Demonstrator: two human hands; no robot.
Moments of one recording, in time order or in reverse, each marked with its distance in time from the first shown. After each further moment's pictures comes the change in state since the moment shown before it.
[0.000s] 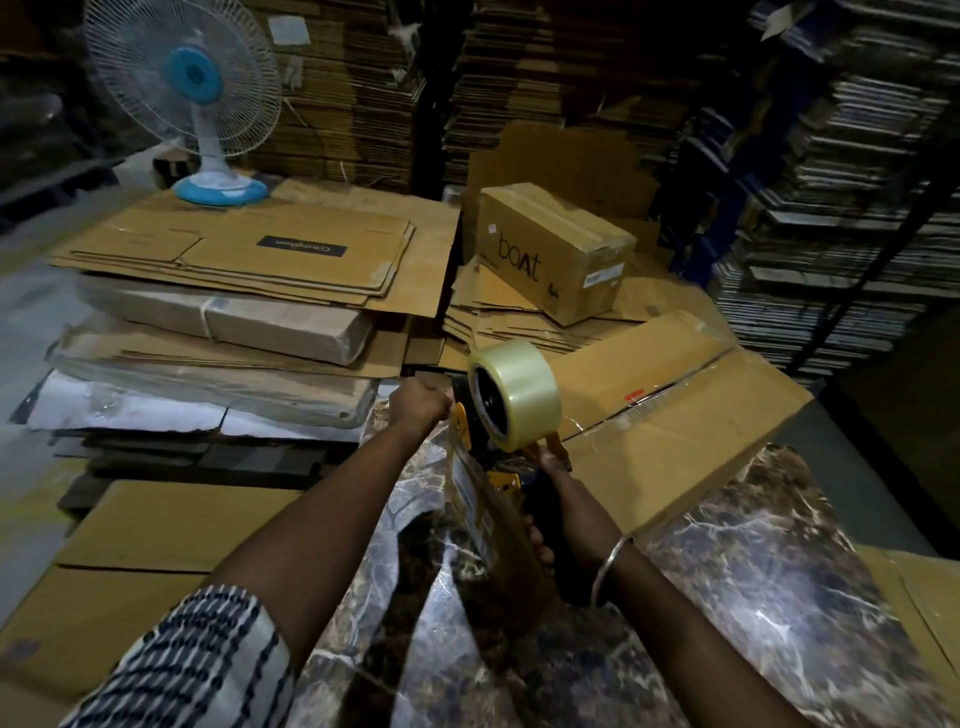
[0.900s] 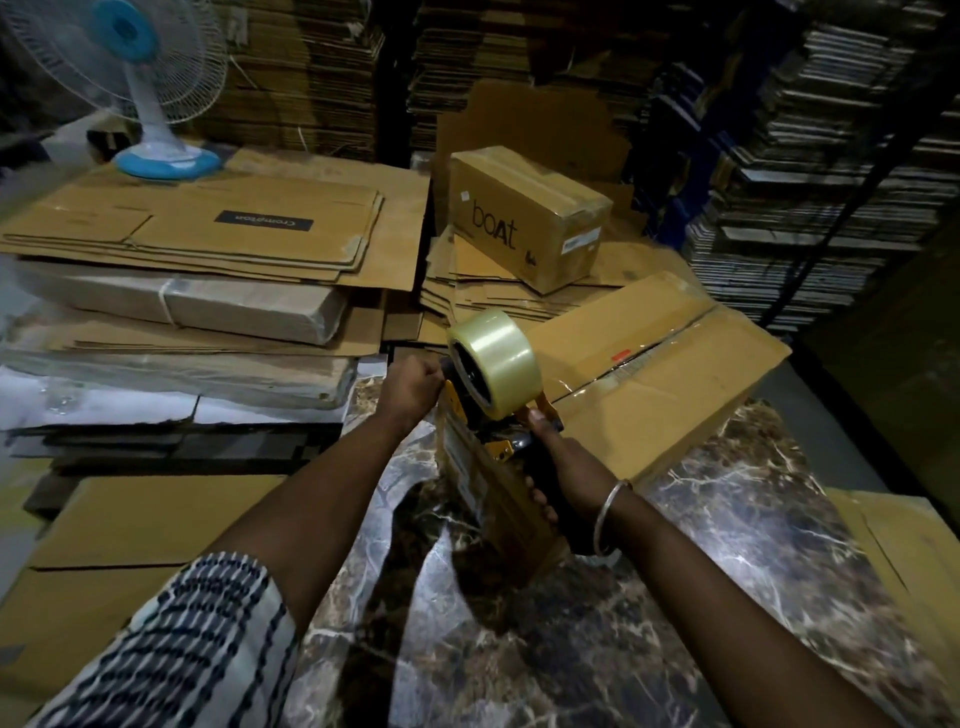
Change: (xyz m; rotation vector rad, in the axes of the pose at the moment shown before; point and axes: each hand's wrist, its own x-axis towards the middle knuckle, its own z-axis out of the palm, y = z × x) left_hand 0.008 -0.015 0.009 0.165 -0.105 0.335; right_hand 0.000 -0.013 -0.002 -0.140 0.033 -0.001
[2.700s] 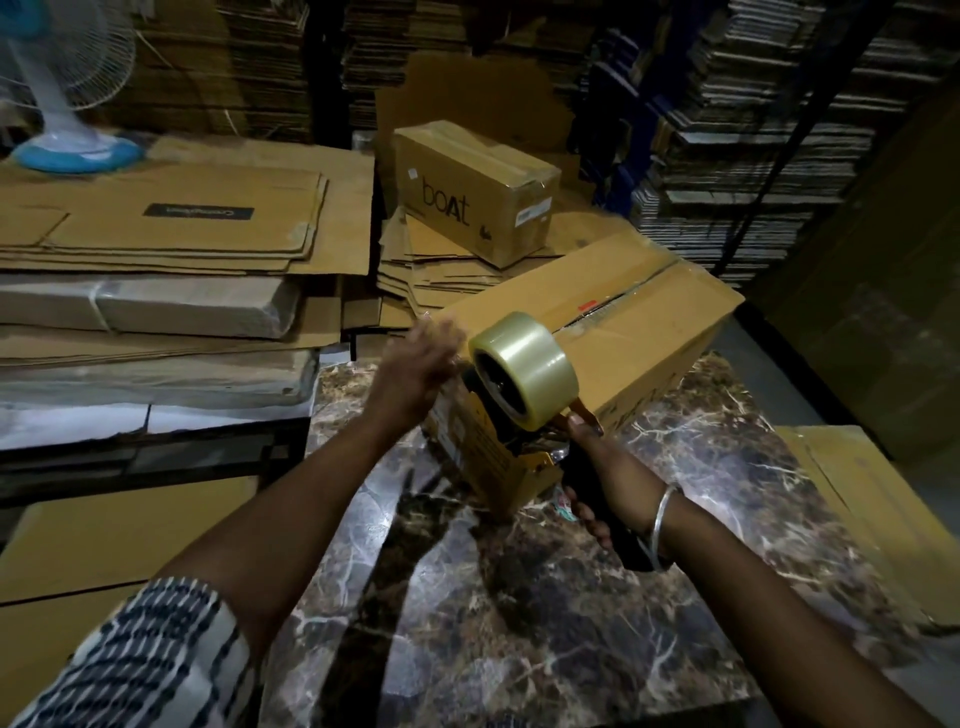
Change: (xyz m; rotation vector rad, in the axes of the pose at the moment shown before) left_hand -0.029 0.001 0.019 0.306 -0.090 0.624; right_hand -0.068 0.030 -0.035 0.019 0.065 0.073
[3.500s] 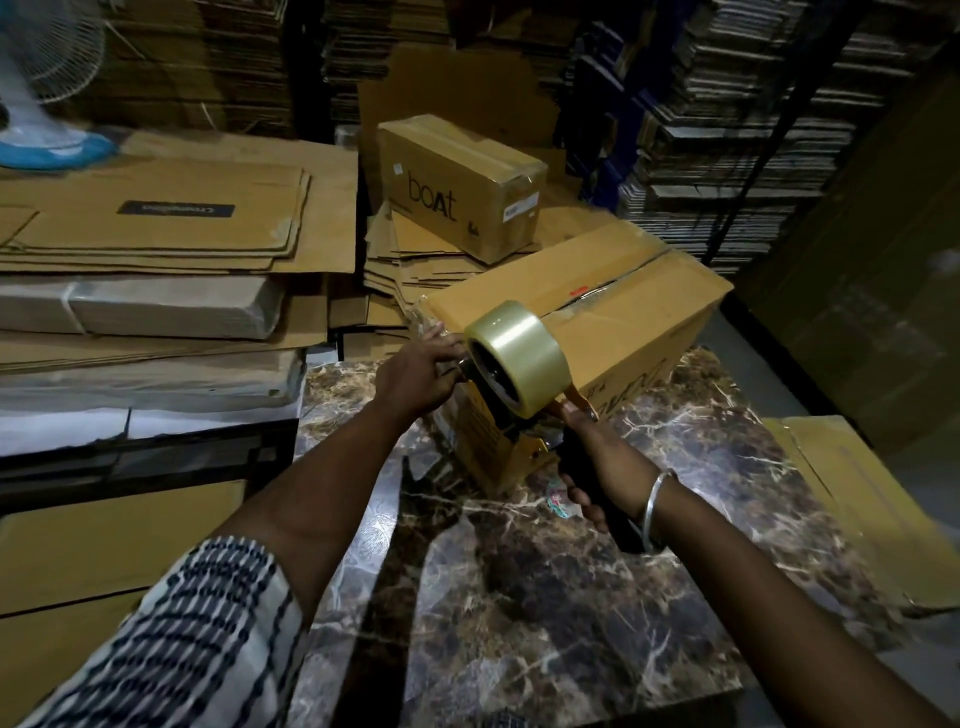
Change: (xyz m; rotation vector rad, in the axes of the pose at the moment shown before) left_hand 0.016 0.038 -0.011 -0.113 -0.012 -0.147; right_hand 0.007 -0.010 0.002 0.019 0.055 -0.022
